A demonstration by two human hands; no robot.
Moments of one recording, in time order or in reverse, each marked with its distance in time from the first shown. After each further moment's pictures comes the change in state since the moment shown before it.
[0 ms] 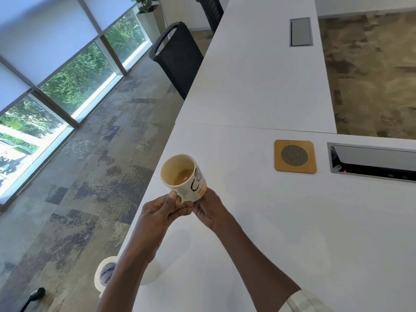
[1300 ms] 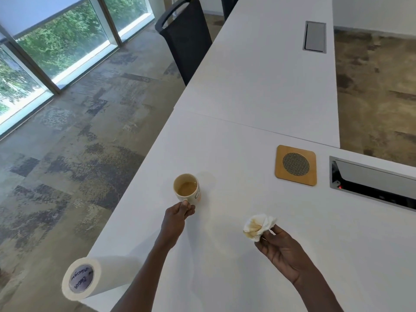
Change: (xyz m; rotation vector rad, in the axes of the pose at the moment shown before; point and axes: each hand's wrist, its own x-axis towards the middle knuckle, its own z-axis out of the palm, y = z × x) left_hand 0.112 -0.186 -0.008 0.003 0.112 -0.192; right_hand -0.112 -0.063 -0.154 -0.016 0.329 0.018
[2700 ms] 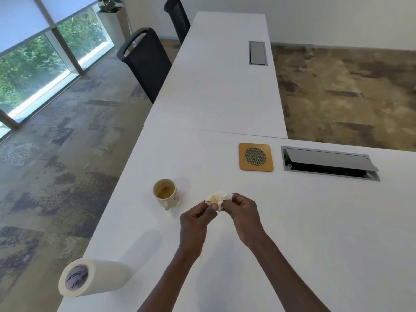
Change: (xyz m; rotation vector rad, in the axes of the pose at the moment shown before) left_hand -0.136 0.056 0.094 -0.211 -0.313 0.217; right_hand -0.045 0.012 0.076 -0.539 0.123 -0.519
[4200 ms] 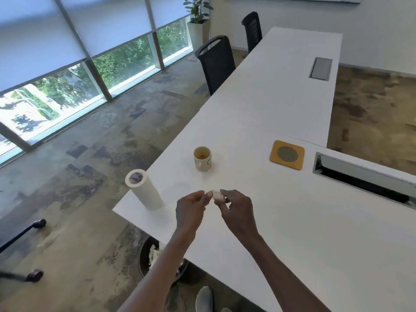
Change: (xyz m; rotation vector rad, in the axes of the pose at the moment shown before) left_hand -0.163 0.012 0.003 0.159 0.571 -0.083; right_hand -0.129 0.028 -0.005 -0.848 -0.218 -0.669
